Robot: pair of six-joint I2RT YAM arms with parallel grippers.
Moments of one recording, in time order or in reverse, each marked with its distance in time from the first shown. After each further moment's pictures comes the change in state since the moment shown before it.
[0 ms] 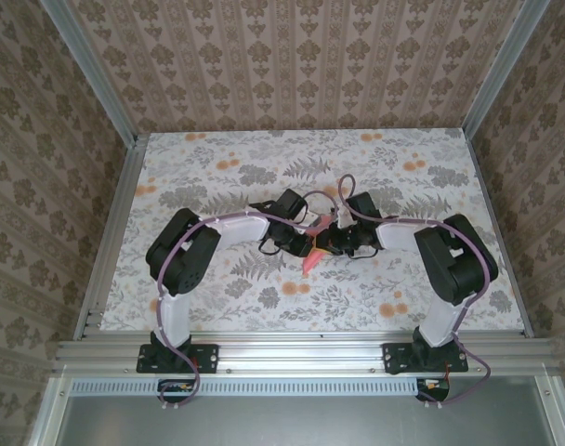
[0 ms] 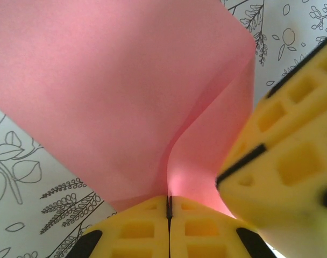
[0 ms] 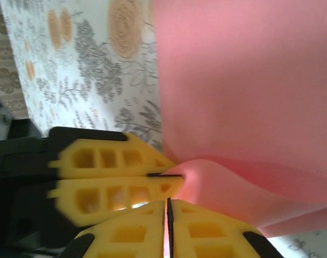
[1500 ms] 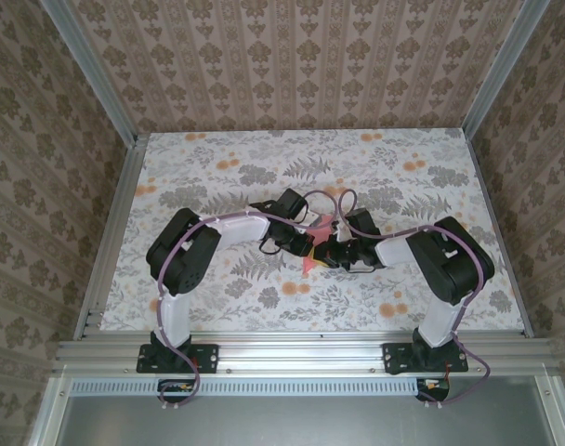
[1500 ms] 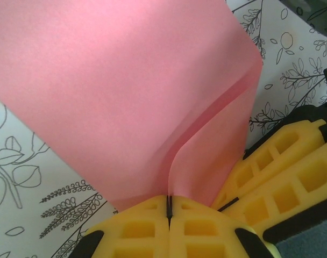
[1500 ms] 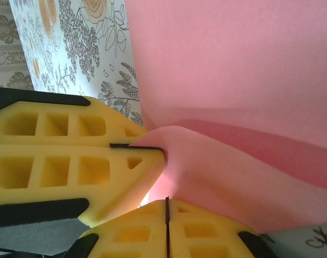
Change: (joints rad) left arm 0.002 0.003 0.005 -0.001 -0.003 0.000; right arm 0.047 -0.001 -0.179 0.304 -0.003 0.174
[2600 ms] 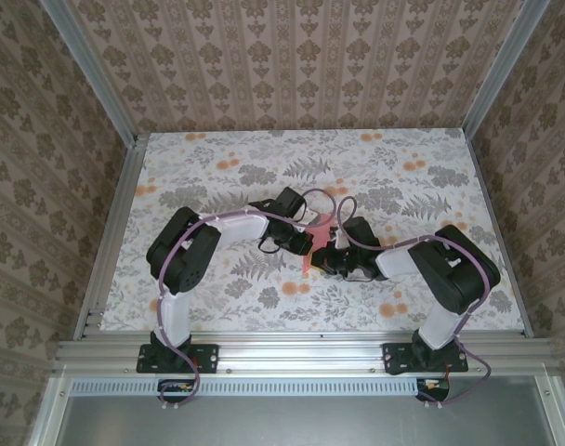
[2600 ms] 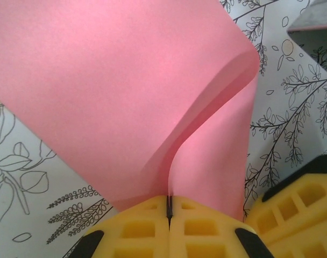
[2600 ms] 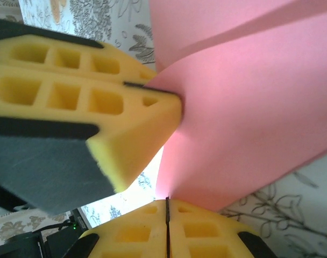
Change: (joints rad) left arm 0.016 0.008 0.004 0.008 0.026 -0.001; right arm 0.076 -0.068 -0.099 0.123 0.066 0.092
